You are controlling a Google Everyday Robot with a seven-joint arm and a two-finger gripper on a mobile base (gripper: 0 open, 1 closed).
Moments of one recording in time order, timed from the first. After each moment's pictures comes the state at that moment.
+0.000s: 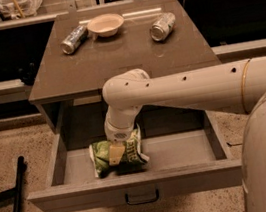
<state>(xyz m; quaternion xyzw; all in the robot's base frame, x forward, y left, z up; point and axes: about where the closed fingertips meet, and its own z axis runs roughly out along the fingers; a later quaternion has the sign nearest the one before) 0.538 0.088 0.625 -0.71 0.69 0.13 0.12</state>
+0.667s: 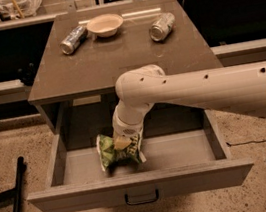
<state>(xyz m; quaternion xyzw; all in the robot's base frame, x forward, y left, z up) 0.542 0.070 0.646 -0.70 0.69 0.12 0.16</state>
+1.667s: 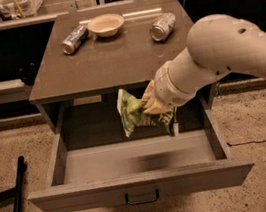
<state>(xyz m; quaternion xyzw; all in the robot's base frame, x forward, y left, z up) 0.526 -0.037 0.810 -0.67 0.67 0.07 0.31</state>
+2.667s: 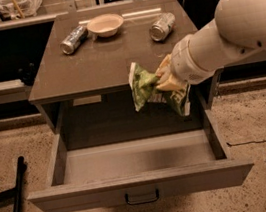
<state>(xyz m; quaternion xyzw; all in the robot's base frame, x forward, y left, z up) 0.549 -0.078 0.864 -0.63 0.68 0.04 0.36</state>
